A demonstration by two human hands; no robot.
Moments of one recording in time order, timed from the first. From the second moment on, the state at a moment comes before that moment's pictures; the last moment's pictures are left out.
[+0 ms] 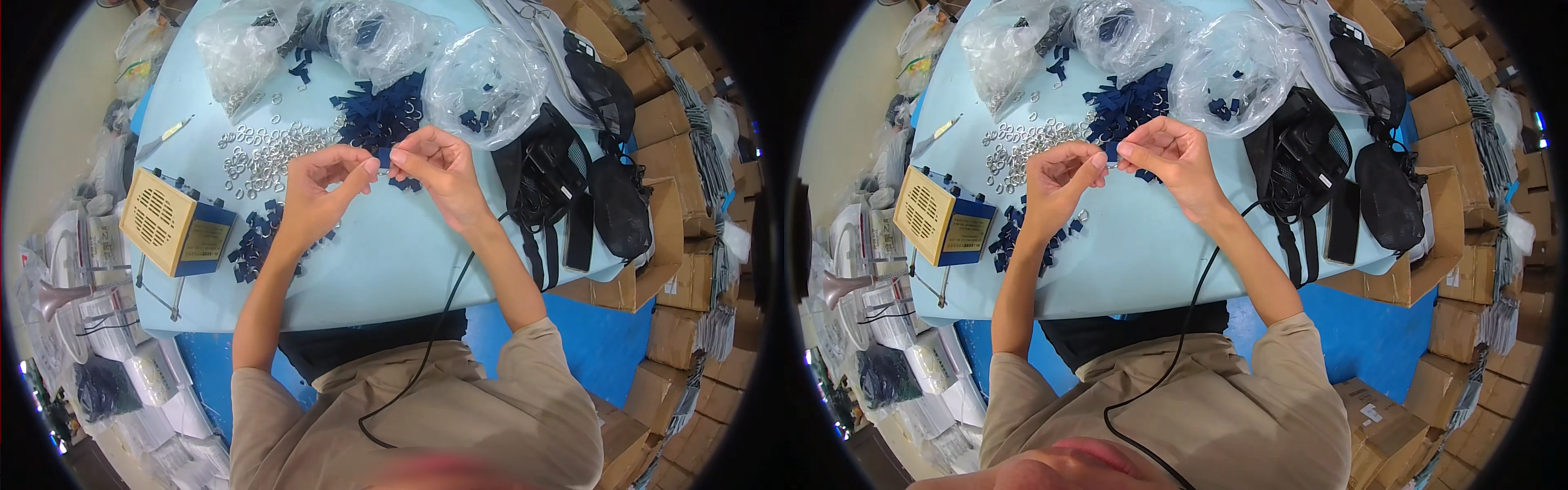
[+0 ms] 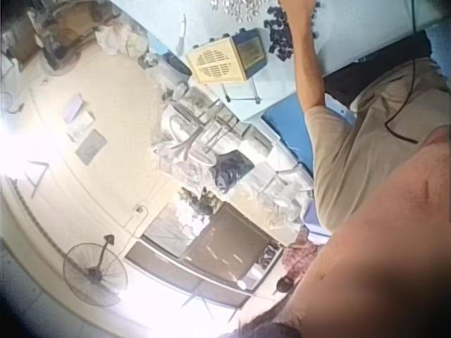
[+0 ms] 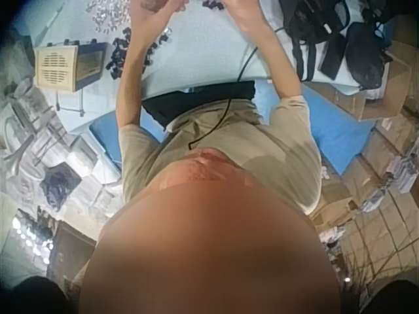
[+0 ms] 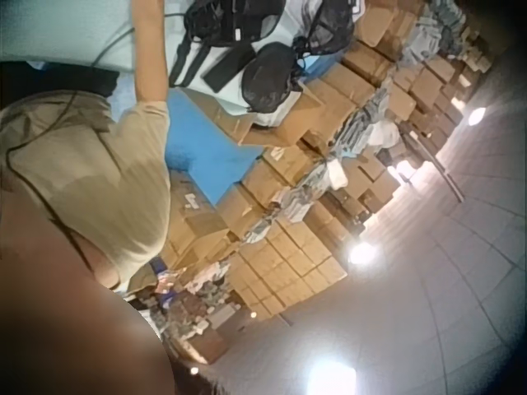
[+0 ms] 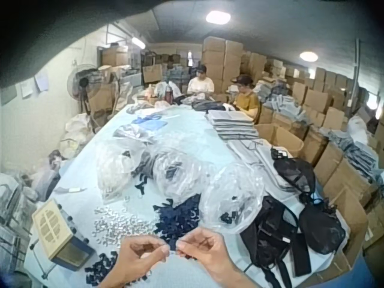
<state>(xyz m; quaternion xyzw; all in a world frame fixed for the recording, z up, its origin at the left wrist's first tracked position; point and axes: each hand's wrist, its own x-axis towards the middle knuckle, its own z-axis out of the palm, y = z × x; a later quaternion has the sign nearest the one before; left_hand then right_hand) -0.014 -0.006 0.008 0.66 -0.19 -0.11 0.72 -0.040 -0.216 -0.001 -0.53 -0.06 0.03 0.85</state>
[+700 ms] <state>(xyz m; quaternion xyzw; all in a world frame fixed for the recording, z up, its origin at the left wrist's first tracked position) -0.009 -0.008 0.001 0.64 -0.17 -0.14 0.74 -0.043 -0.222 0.006 -0.52 -0.03 0.02 0.85</state>
